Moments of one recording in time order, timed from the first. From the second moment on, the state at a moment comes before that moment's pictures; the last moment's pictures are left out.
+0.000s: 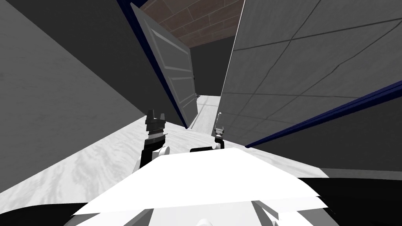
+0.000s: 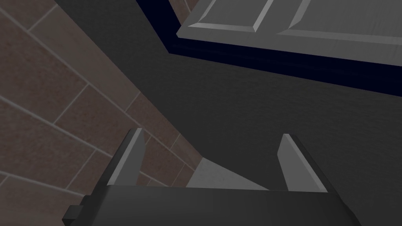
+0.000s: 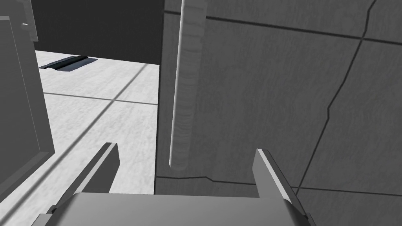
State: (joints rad) arm 0.07 0.02 0.18 -0.93 -0.73 -0.91 -0.95
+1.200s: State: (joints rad) arm 0.05 -0.01 0.17 -0.86 -0.76 -0.94 -1.01
